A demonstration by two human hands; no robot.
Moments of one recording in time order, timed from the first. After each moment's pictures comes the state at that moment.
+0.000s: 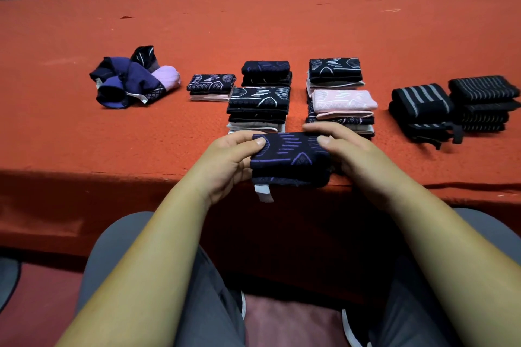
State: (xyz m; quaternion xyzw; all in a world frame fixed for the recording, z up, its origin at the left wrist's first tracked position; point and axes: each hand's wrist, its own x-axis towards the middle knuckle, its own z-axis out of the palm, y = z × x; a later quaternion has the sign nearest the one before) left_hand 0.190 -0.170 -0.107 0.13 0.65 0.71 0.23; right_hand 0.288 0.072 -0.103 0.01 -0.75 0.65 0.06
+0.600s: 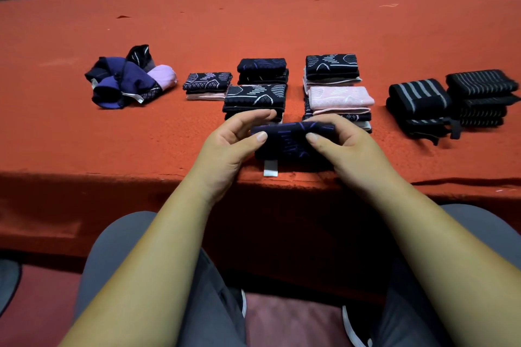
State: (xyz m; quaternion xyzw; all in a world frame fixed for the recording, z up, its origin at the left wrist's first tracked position) left_hand 0.189 -0.161 -0.109 0.27 0.64 0.71 0.10; right_hand 0.277 0.070 -0.111 0.02 -0.79 0.59 0.17
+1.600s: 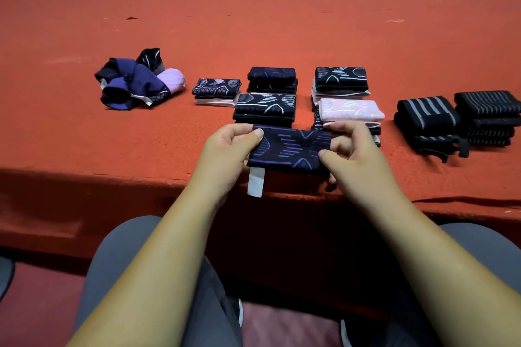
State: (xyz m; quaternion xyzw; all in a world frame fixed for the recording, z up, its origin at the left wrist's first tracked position) left_hand 0.191 -0.168 -0.095 0.11 0.69 0.71 0.07; right_hand 0.279 0.051 -0.107 -0.07 -0.78 0.58 0.22
